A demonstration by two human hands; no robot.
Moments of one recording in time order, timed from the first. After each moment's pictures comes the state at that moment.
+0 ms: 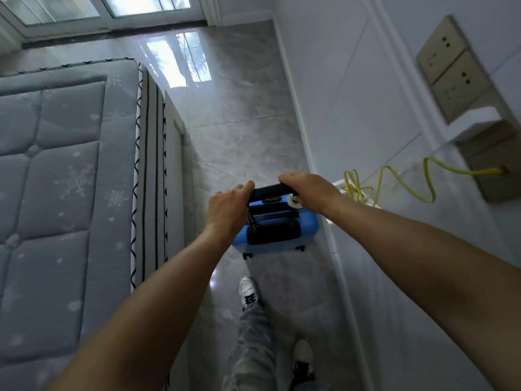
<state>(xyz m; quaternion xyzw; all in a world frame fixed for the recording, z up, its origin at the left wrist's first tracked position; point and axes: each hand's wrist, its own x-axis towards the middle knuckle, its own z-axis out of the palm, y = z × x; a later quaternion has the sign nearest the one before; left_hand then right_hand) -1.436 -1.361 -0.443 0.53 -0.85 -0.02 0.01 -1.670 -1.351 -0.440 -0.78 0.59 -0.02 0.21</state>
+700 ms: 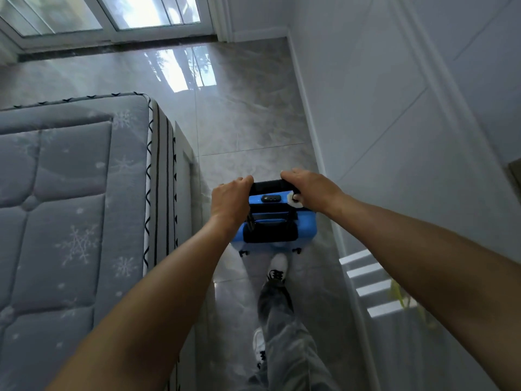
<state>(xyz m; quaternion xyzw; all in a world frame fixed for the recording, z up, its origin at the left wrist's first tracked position) -1.421 -1.658 -0.448 0.56 -0.83 -0.07 0.00 -1.650 -1.639 -0.449 -0.78 0.59 -0.01 0.21</state>
